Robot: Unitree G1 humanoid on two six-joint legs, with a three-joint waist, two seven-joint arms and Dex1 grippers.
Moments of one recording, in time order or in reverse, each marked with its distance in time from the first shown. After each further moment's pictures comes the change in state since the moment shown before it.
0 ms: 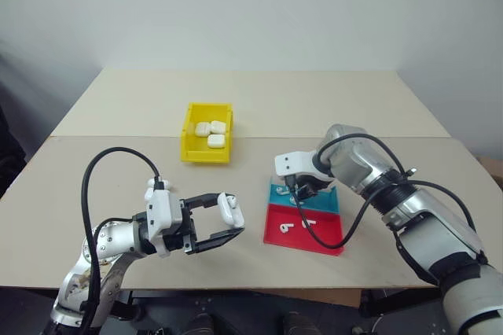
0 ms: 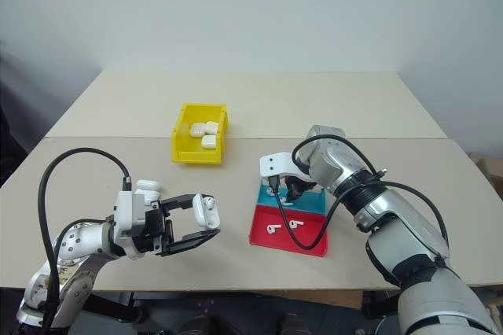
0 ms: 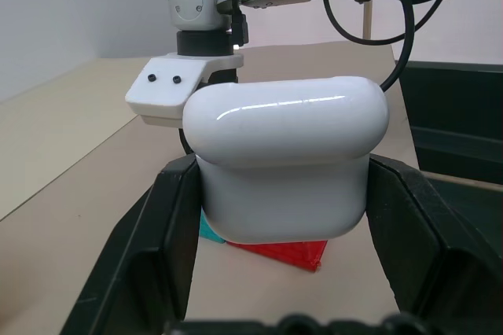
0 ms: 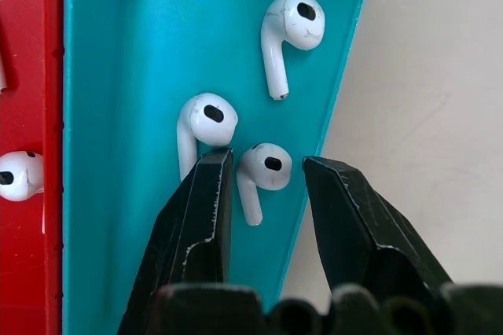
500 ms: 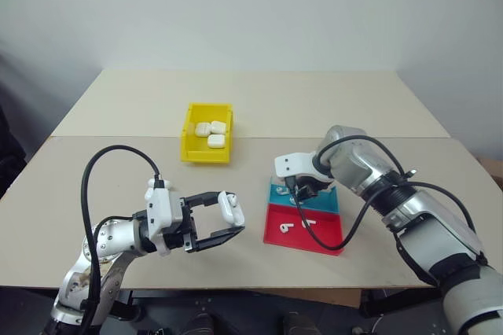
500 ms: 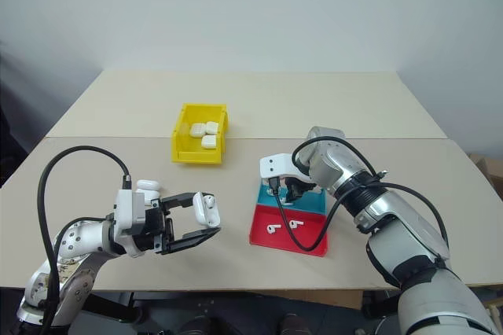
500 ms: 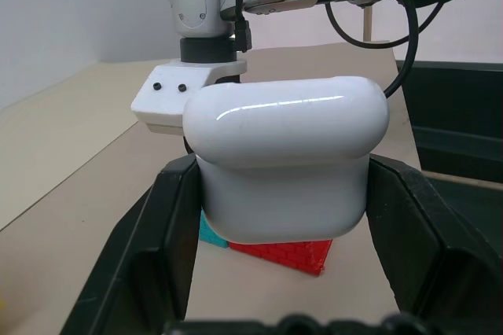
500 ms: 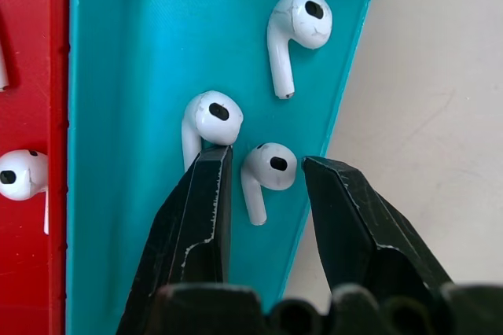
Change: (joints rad) left arm -0.006 0.000 0.000 0.000 0.002 0.000 0.000; right arm 0.006 -0.001 -0.001 -0.010 -0.011 0.000 -0.004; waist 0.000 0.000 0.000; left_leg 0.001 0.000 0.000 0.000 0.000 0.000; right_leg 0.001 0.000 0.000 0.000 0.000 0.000
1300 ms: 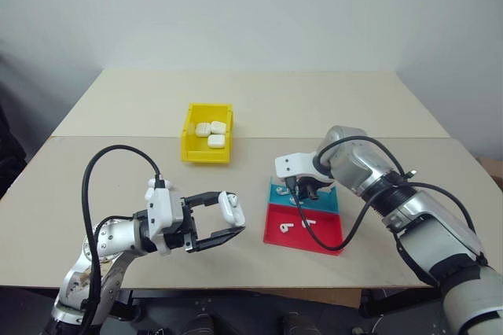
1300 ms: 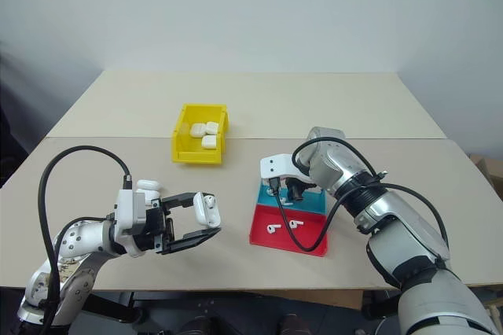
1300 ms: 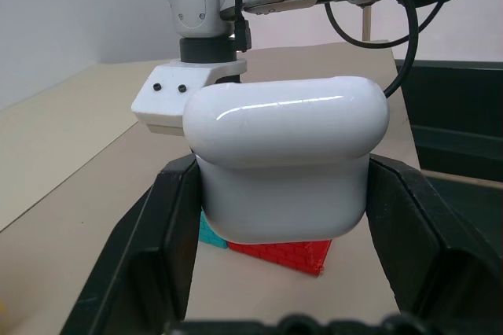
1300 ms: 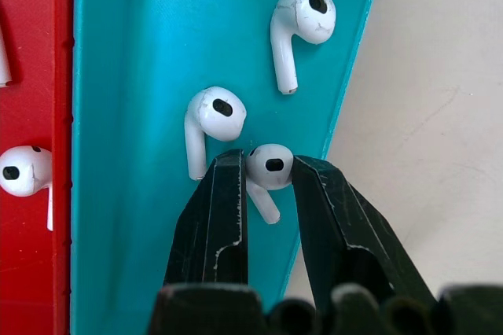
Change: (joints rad) left arm -0.003 0.000 -0.002 0.001 0.002 0.000 -0.001; right arm 0.004 0.000 -0.003 -0.005 -0.010 0.004 0.008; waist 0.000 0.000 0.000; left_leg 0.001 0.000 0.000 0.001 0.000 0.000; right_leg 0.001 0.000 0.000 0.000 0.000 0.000
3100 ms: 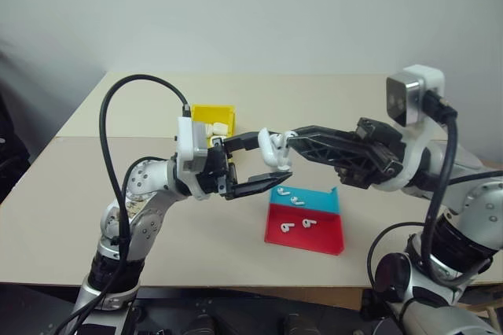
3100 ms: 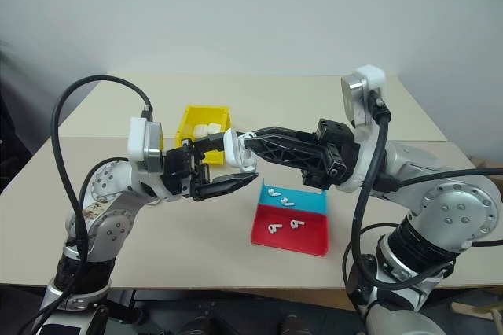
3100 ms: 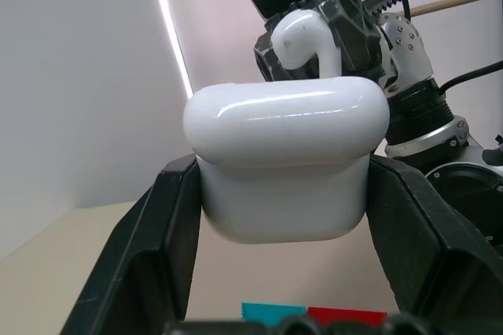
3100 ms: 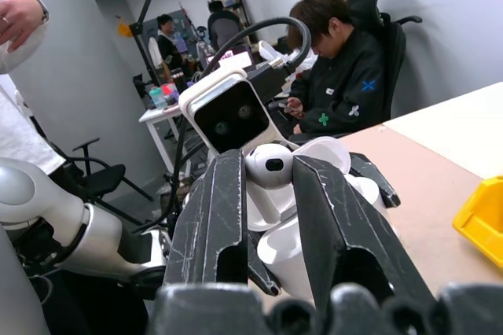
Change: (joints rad) left arm -0.464 -0.165 -0.080 0.068 -0.141 0.168 0.048; right arm 0.297 0.233 -1.279 -0.950 1.523 1.031 -0.674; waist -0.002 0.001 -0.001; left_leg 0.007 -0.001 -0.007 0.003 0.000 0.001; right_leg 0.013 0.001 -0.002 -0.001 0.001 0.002
